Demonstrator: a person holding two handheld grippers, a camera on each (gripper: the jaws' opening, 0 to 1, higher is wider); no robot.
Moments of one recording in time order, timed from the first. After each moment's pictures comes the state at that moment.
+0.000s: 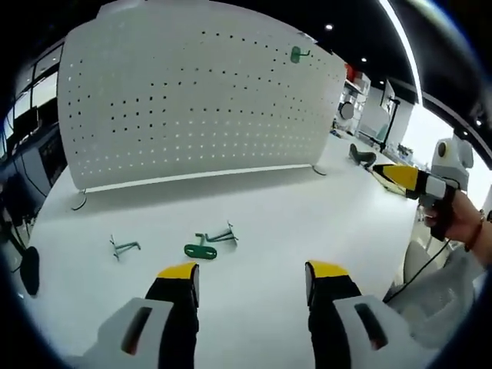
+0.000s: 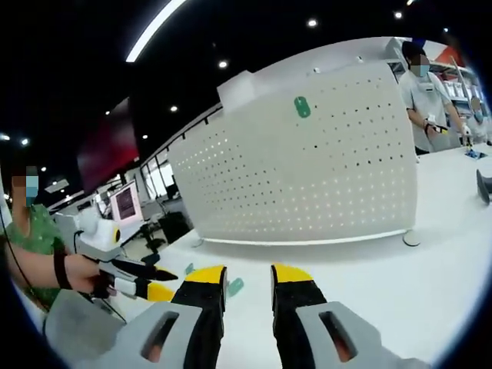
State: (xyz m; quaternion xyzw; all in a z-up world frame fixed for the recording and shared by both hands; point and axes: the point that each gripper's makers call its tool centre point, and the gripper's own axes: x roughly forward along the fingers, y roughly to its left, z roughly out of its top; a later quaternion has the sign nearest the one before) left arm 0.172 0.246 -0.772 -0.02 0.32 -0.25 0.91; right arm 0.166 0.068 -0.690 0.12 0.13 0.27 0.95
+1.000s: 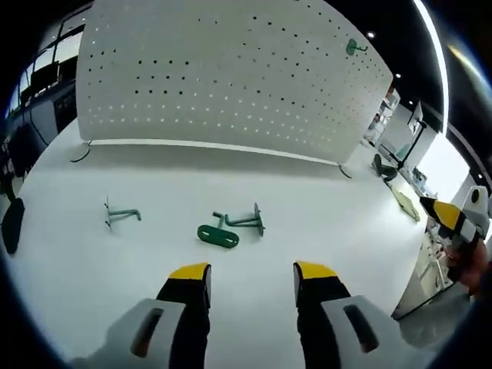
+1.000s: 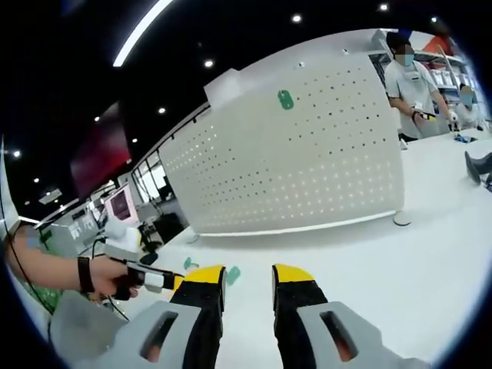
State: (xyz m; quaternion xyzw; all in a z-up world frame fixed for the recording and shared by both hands) left arm 0.197 0.255 -0.818 -0.11 0.38 -0.20 0.90; right arm 0.149 0.055 -0.703 0.14 0.15 0.25 0.95
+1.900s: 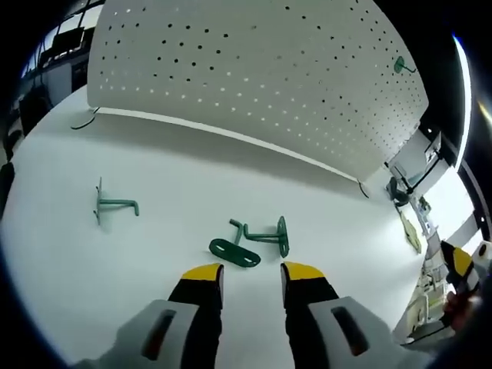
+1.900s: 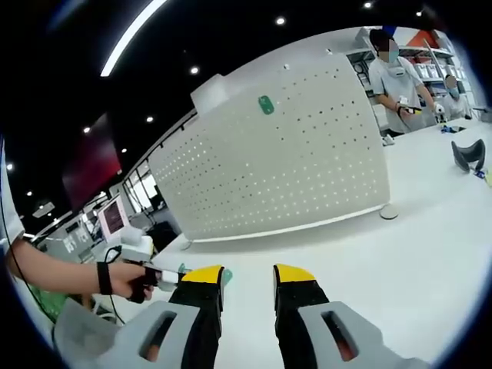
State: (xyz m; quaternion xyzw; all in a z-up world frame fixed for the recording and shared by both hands) left arm 0.231 0.261 -0.841 -0.18 0.41 -0.15 0.88; right arm 0.146 0.035 -0.703 0.17 0.14 0.21 0.95
